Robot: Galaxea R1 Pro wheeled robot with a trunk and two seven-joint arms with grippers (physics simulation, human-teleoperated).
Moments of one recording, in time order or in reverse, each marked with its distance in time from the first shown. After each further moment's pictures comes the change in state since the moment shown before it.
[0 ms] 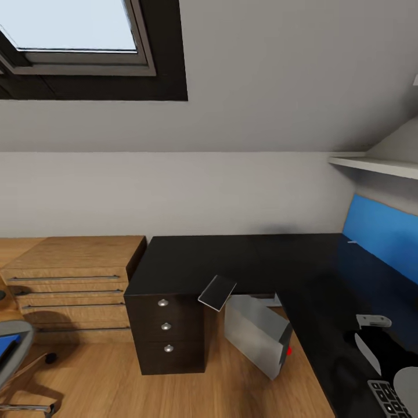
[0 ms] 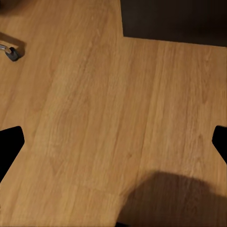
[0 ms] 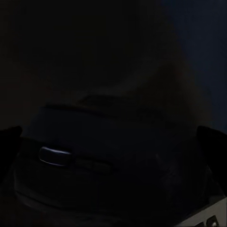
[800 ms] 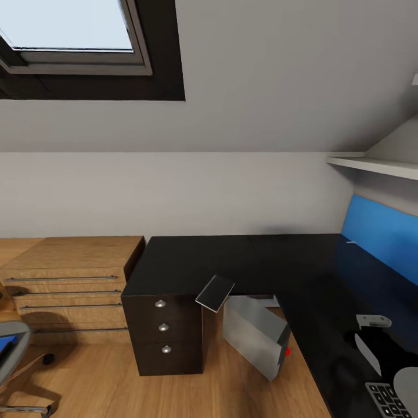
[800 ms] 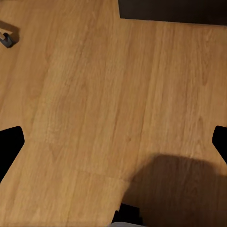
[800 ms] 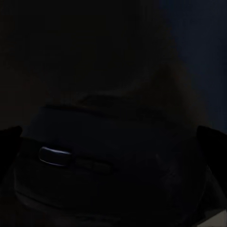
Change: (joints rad) left arm 0.000 0.003 -0.005 0.068 -0.006 -0.009 -0.011; right arm 0.000 0.001 -0.002 0.003 0.001 -0.009 0.002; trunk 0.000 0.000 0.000
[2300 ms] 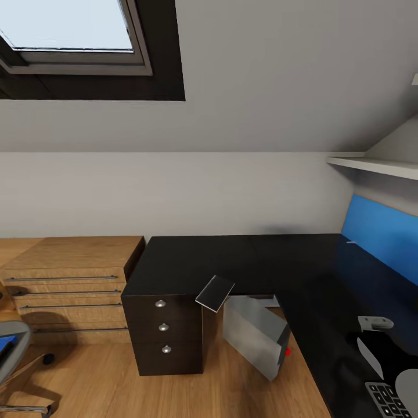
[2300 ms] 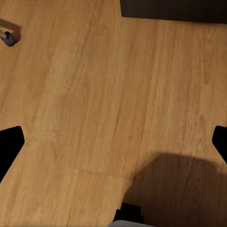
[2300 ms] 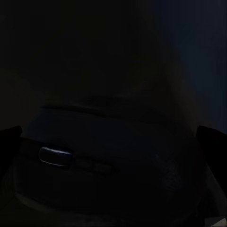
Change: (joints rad) left arm 0.000 0.002 0.000 0.022 0.002 -0.022 0.000; right arm 0.000 -0.005 0.005 0.039 0.007 -0.078 0.008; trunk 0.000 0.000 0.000
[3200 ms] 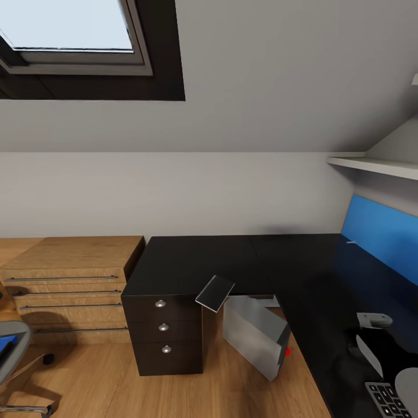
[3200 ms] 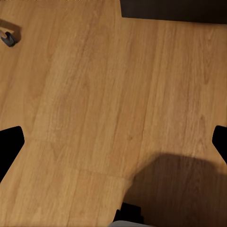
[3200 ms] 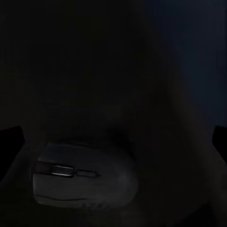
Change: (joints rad) left arm 0.000 0.000 0.001 0.000 -0.001 -0.001 0.000; right arm 0.000 -0.001 0.001 -0.026 0.000 -0.001 0.001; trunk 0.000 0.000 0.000
